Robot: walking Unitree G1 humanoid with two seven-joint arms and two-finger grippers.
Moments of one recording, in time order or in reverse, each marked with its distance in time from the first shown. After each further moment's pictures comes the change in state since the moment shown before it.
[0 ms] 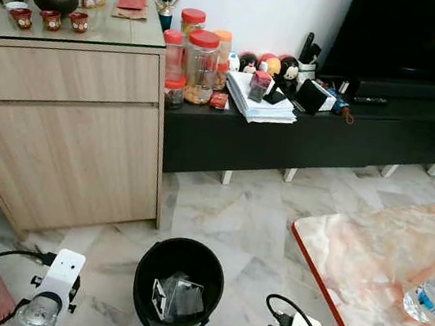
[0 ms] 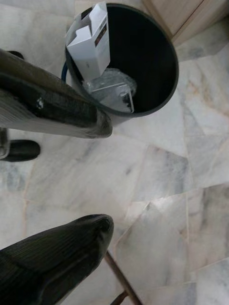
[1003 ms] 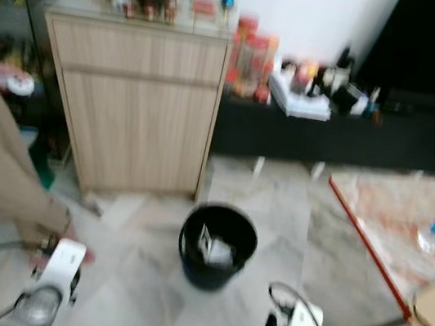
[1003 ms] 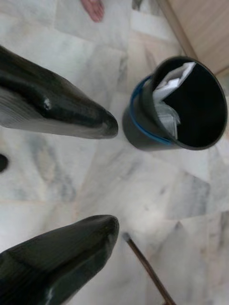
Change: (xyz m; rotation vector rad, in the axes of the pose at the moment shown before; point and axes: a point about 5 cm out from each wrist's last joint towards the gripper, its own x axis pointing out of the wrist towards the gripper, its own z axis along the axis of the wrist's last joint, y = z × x) left arm 0.002 -0.002 0.007 -0.015 -0.018 0.003; right arm 0.005 0.007 0.020 0.009 -0.078 0.026
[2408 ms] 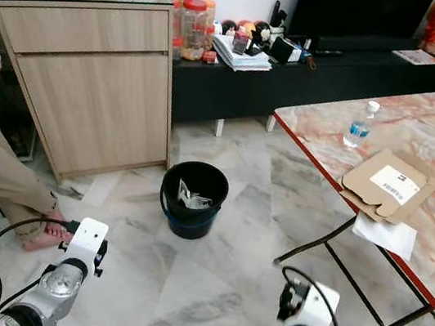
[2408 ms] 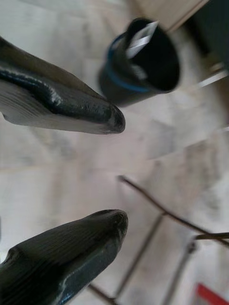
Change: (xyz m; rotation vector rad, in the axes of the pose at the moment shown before) left arm 0.011 -0.010 0.060 -0.029 -0.218 -0.031; right arm 0.004 0.000 0.050 -0.018 -0.281 -0.002
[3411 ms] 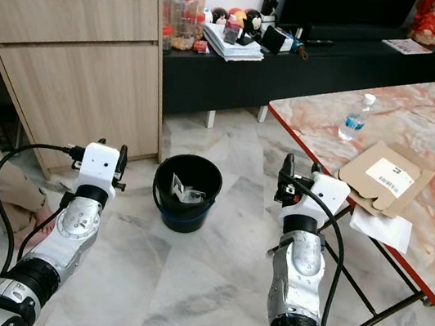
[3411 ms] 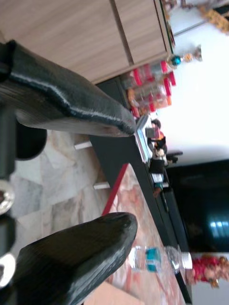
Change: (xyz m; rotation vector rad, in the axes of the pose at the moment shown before) left arm 0.008 0.015 0.127 -0.062 -0.581 0.121; right arm 0.009 0.094 0.150 0.034 -0.580 0.273
